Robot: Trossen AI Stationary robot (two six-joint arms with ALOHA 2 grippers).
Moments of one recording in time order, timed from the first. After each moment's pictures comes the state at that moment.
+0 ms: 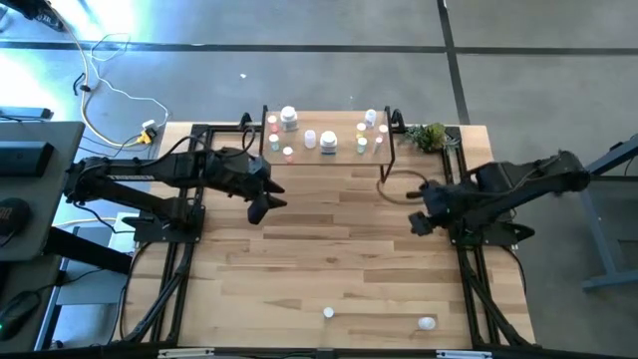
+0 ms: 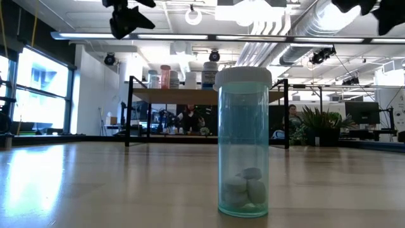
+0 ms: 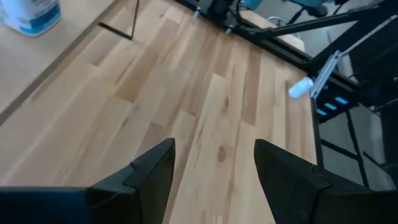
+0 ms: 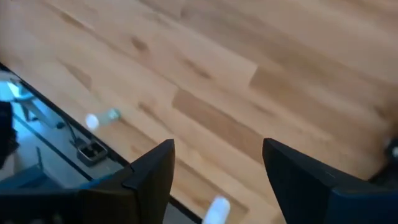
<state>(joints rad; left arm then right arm) 0.19 1.07 0.99 -0.52 0.09 -0.42 0.26 1.00 1.11 -1.22 -0.05 1.38</state>
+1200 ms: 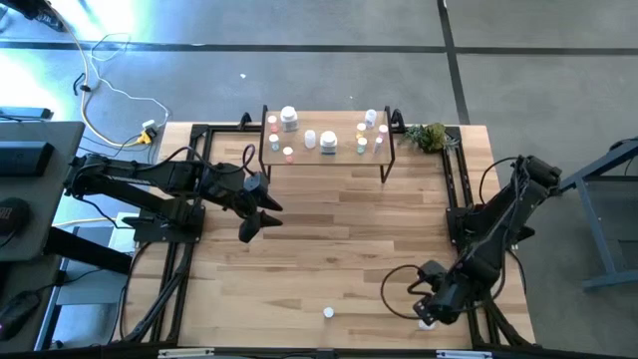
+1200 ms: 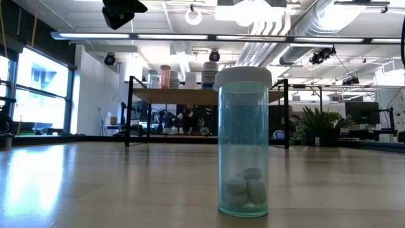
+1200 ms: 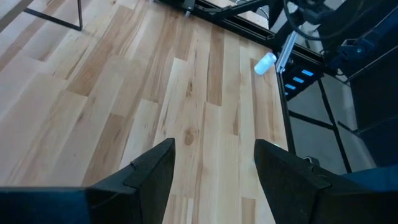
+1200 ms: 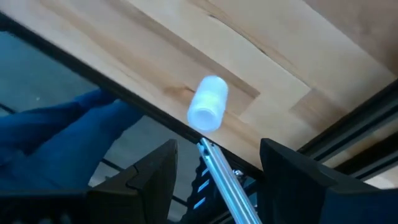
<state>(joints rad) 0.03 1.06 0.99 -0.52 0.08 -0.42 0.90 1.42 1.11 -0.95 -0.18 1.91</state>
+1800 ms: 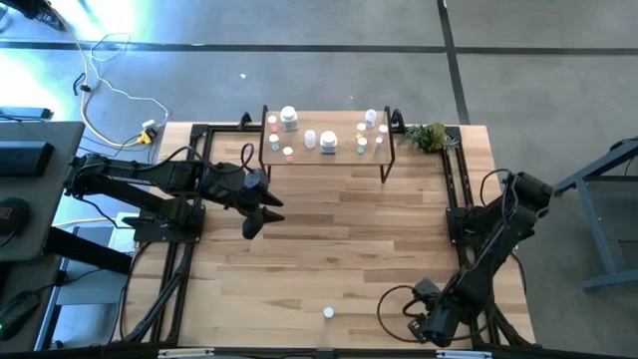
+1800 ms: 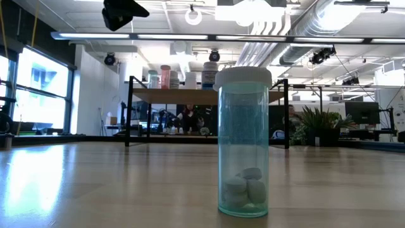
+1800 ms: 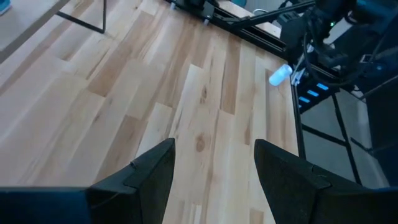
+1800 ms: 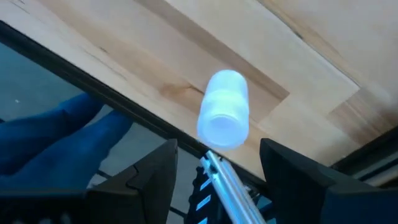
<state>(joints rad) 0.03 1.06 0.99 -0.52 0.01 -0.46 0.97 1.61 1.11 -0.79 -0.16 1.95</state>
